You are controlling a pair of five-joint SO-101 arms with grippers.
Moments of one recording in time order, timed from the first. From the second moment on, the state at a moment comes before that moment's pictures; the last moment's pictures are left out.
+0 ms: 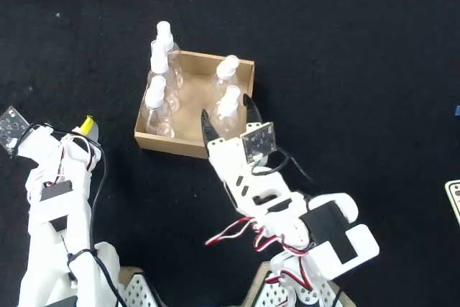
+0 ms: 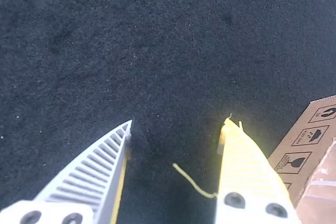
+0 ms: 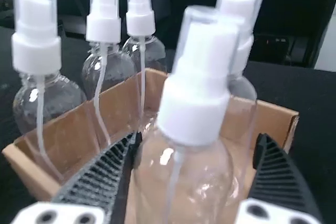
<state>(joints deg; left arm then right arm) -26.0 -41.9 76.7 11.8 25.8 -25.8 0.6 85.0 -67.5 -1.9</state>
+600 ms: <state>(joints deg) -26.0 -41.9 76.7 11.8 25.8 -26.0 -12.5 88.2 -66.5 -1.9</state>
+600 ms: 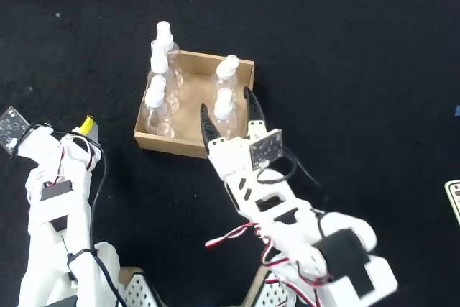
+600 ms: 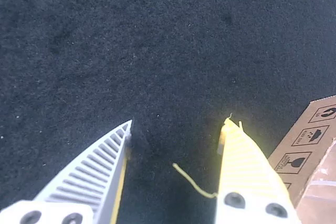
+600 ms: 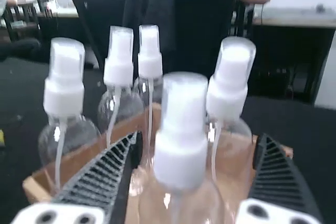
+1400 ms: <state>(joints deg) -26.0 -41.9 76.7 11.8 19.1 -22.7 -75.5 85.3 -4.2 -1.9</state>
